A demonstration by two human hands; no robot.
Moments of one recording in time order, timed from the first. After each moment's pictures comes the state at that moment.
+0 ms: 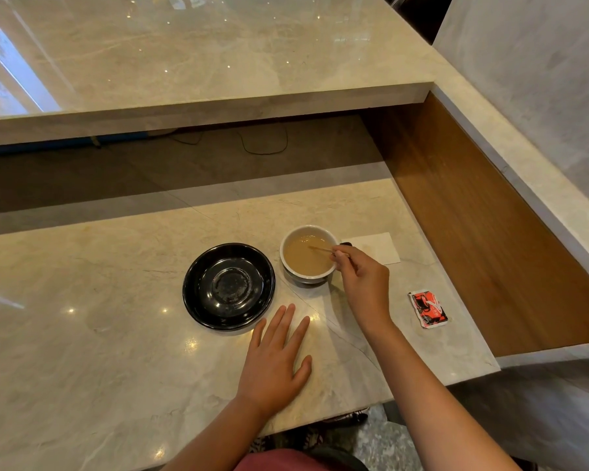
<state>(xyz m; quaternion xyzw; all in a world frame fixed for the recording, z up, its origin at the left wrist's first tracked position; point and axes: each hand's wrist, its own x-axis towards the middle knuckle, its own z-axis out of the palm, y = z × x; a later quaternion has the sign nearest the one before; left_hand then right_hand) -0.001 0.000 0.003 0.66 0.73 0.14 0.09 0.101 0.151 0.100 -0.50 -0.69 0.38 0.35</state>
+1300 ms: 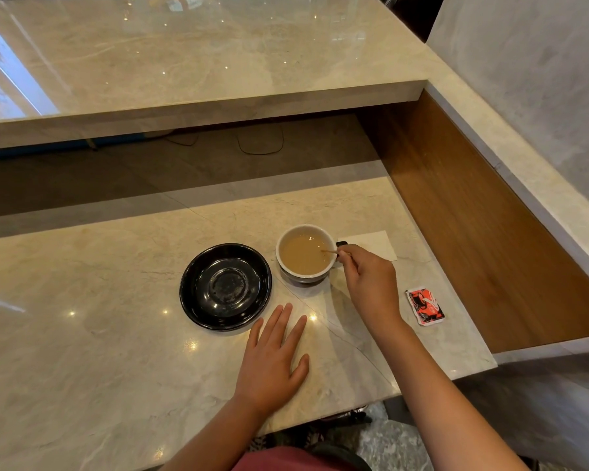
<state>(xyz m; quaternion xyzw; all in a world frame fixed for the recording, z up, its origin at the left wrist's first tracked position) -0.001 -0.001 0.004 0.66 0.73 0.14 0.09 0.116 0.155 0.113 -0.49 -0.77 0.28 0.30</state>
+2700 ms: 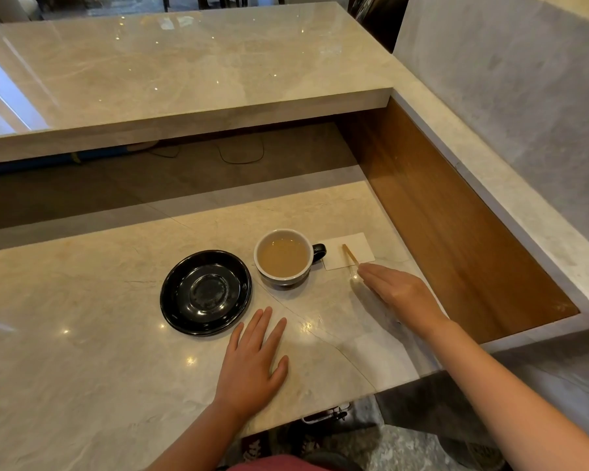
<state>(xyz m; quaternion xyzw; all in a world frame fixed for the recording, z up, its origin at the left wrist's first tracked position) 0.000 -0.001 0.005 0.66 0.74 0.14 0.09 0.228 0.201 0.065 -0.26 -0.95 0.02 0.19</state>
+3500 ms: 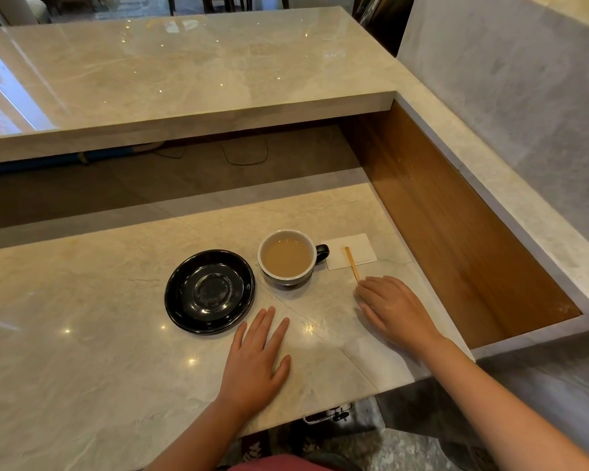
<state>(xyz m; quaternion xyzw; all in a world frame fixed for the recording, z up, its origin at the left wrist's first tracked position) 0.000 -0.002 0.004 0.66 0.74 0.13 0.09 0.224 0.181 0.054 -0.30 -0.94 0.06 0.13</state>
